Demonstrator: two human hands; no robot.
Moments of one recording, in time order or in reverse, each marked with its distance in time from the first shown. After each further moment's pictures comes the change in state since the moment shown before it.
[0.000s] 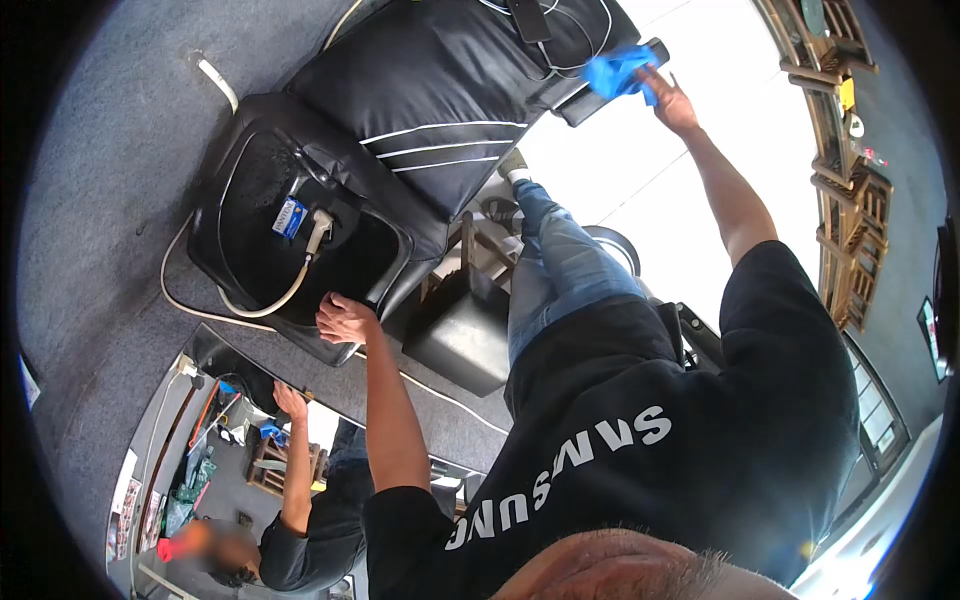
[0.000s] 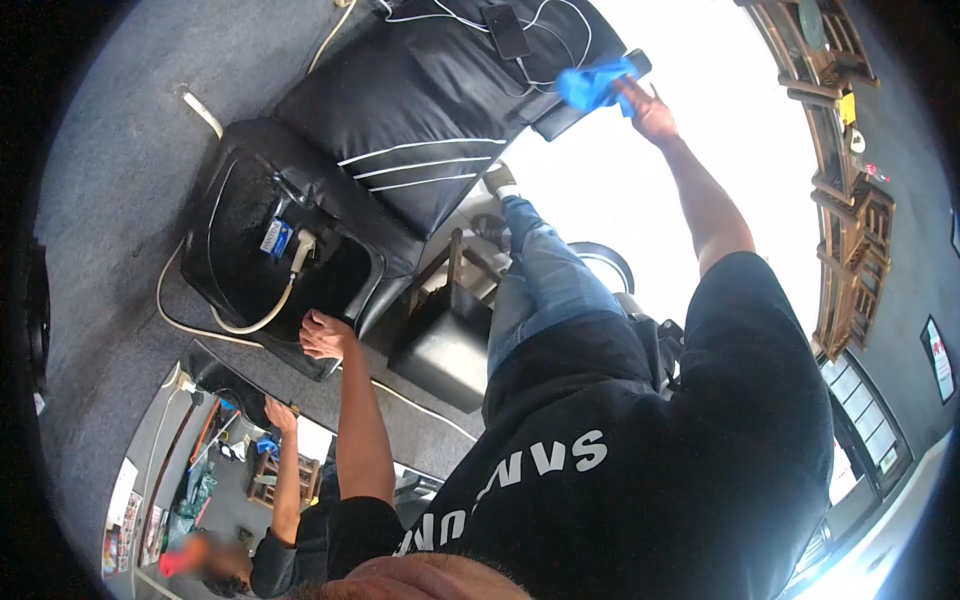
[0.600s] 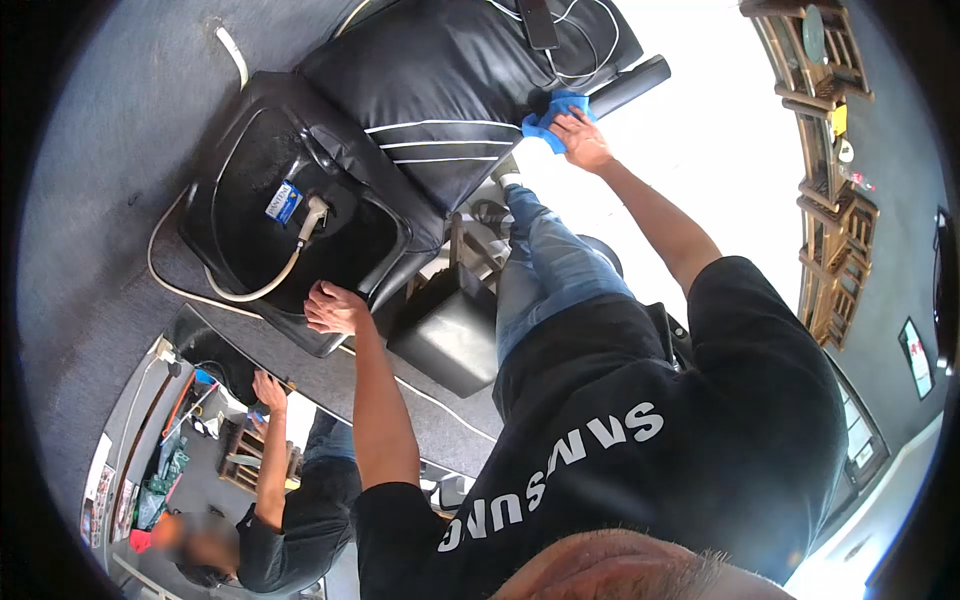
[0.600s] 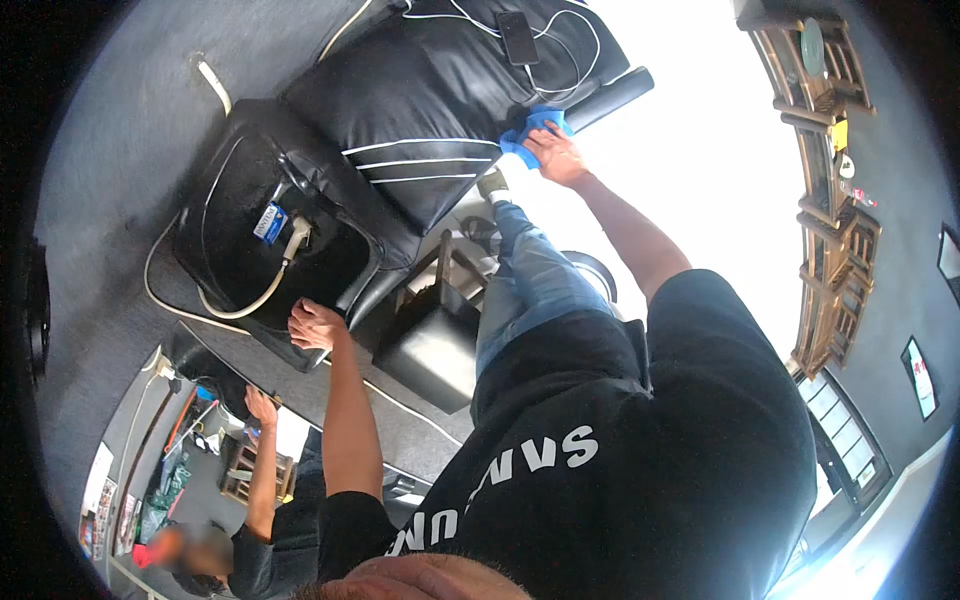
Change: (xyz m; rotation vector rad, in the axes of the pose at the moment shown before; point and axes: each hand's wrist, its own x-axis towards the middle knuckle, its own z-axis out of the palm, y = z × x) left_hand 0.000 -0.002 0.004 0.039 0.000 -0.012; right_hand 0.036 -0.206 -0.013 0.192 -0.168 -0.232
